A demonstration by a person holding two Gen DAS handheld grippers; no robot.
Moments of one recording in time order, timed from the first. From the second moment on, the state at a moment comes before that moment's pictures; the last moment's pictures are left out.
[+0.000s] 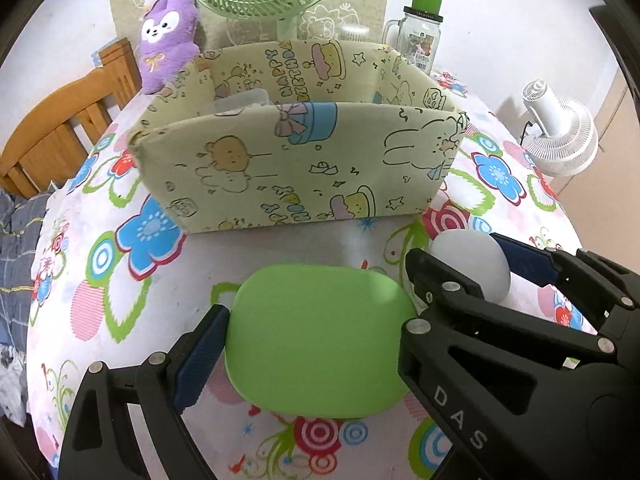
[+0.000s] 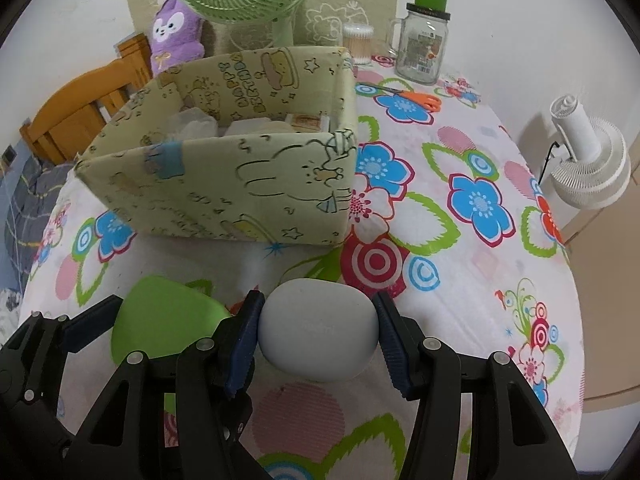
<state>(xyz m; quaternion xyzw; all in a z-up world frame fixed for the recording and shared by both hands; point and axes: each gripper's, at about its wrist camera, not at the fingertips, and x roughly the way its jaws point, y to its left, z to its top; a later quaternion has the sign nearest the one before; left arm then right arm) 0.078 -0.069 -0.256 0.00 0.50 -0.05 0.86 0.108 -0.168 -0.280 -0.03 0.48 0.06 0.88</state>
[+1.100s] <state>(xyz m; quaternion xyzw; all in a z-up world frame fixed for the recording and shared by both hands) 0.035 -0.058 -0.175 0.03 0.45 -0.04 0.89 0.057 -0.151 -0.194 -0.03 0.42 0.06 0.90</state>
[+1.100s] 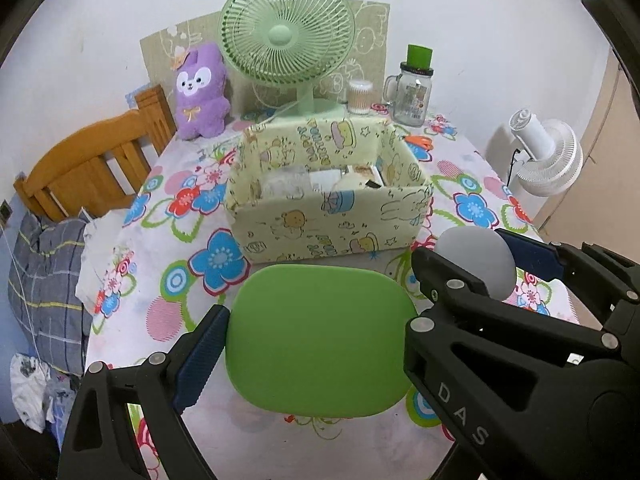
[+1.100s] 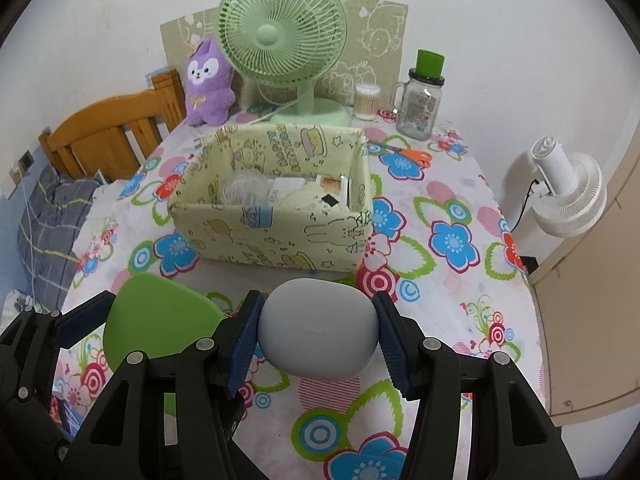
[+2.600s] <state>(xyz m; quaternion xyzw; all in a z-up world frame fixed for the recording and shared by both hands) 0.125 -0.049 -0.137 0.02 0.43 -0.04 0.90 0.149 -0.144 -0.156 -0.02 0.42 0.06 0.91</state>
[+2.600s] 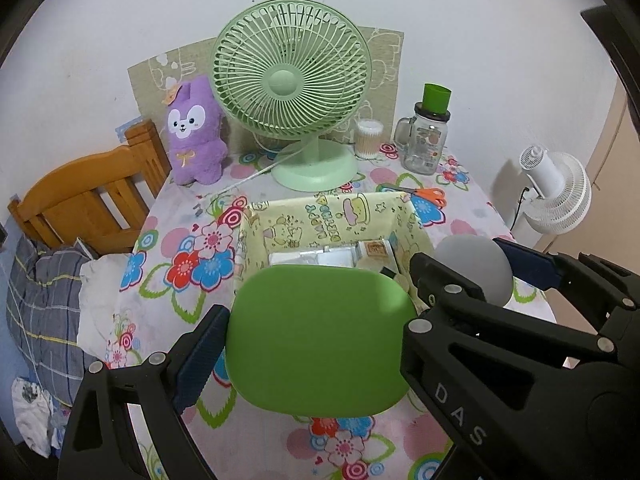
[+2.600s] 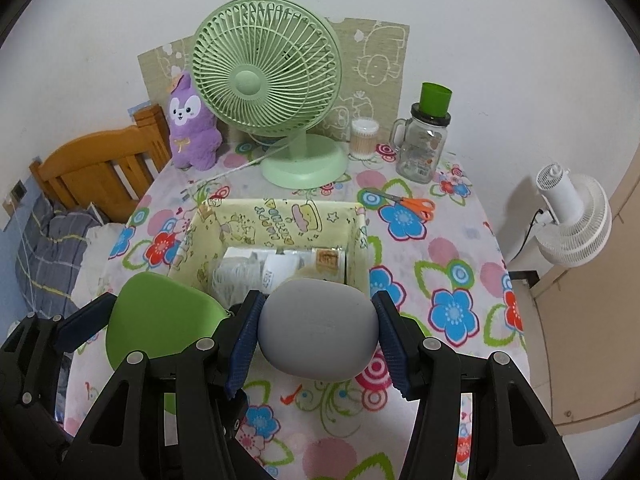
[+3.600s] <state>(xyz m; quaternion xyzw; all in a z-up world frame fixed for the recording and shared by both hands) 0.212 -0.033 -0.176 0.03 0.45 -0.01 0.89 0.245 -0.124 -0.198 0.00 0.43 0.09 0.90</state>
